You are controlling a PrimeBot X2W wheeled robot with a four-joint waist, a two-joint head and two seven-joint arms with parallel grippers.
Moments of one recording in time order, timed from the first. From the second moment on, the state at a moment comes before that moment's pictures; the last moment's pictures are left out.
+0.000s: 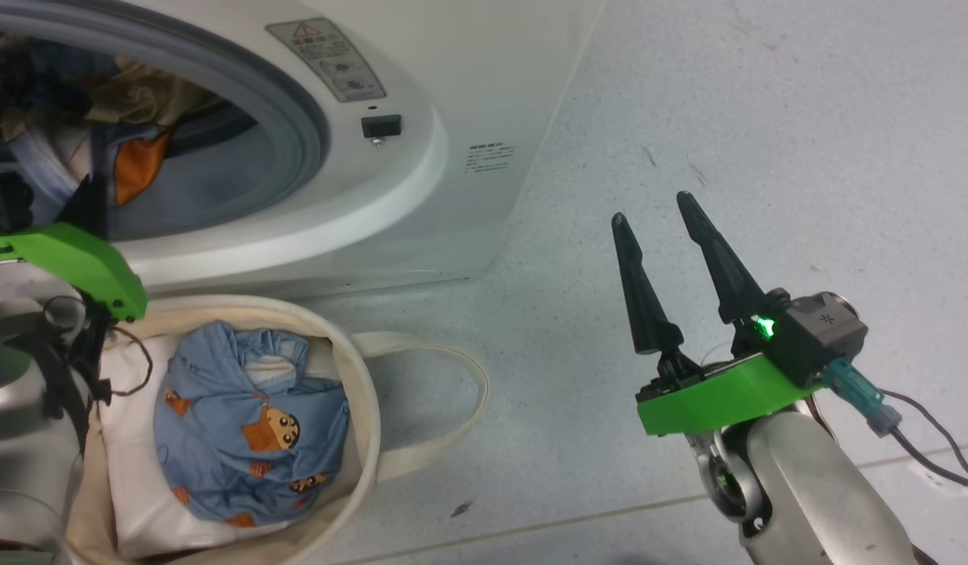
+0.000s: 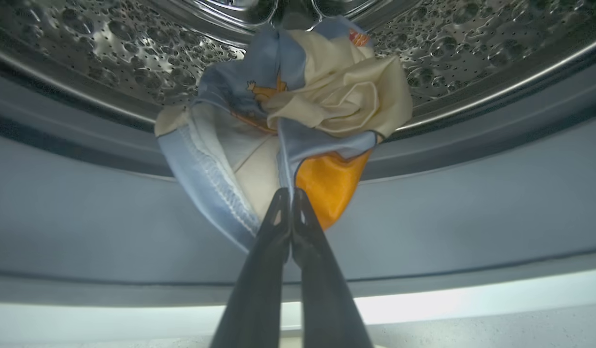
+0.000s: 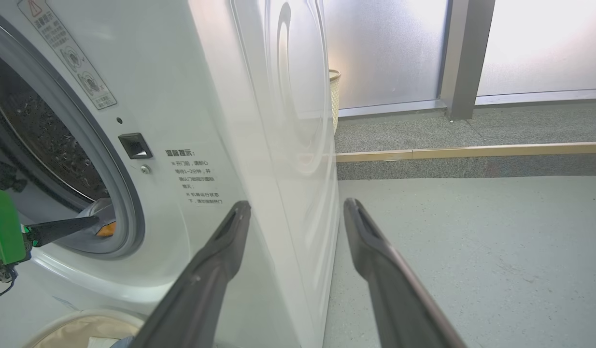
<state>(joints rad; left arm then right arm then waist) -1.02 0.30 -0.17 1.30 -0.34 -0.12 -0.22 -0.35 -0.13 0.39 0.05 0.29 0.13 -0.25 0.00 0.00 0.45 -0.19</state>
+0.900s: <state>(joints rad) -1.18 0.35 -0.08 0.85 -0.28 -0.09 -0.25 -0.35 -0.12 0.35 -0.01 0.26 0.13 -0.25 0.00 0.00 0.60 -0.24</state>
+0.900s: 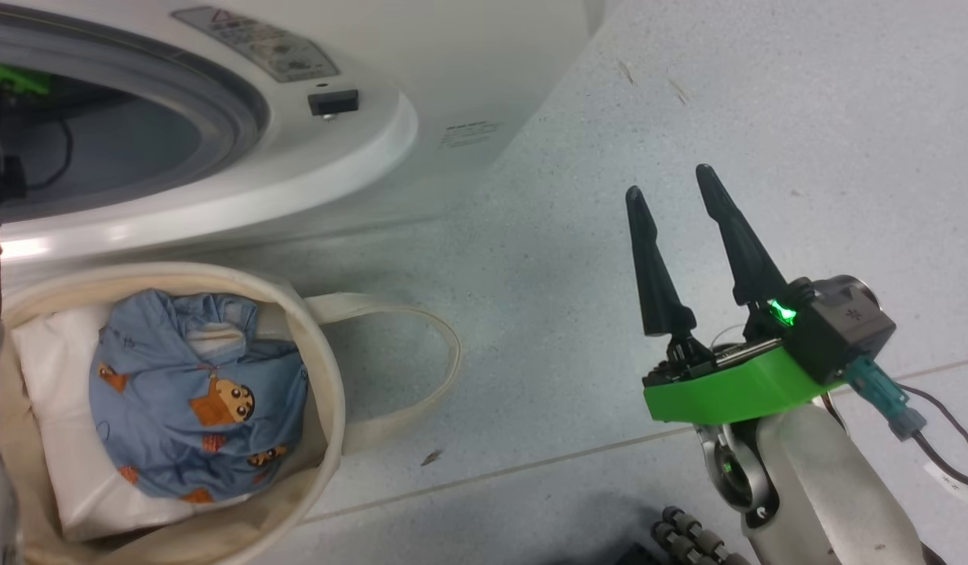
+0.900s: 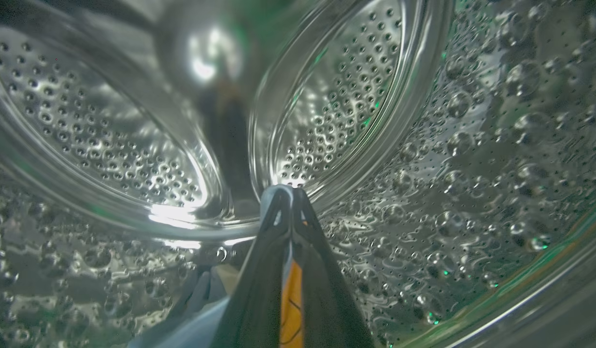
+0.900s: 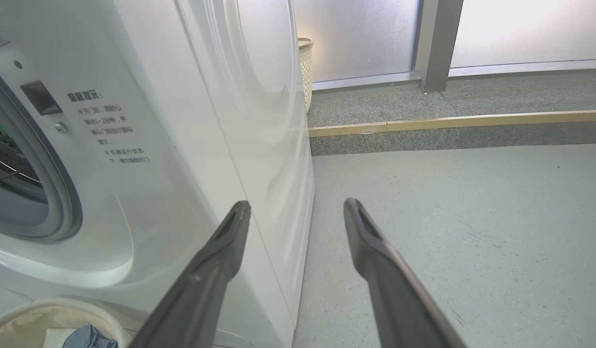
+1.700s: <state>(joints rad) -1.17 0.25 -0.12 1.28 -0.28 -0.12 -0.22 -0.35 -0.12 0.39 0.06 0.30 0.13 -0.25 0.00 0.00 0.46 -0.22</state>
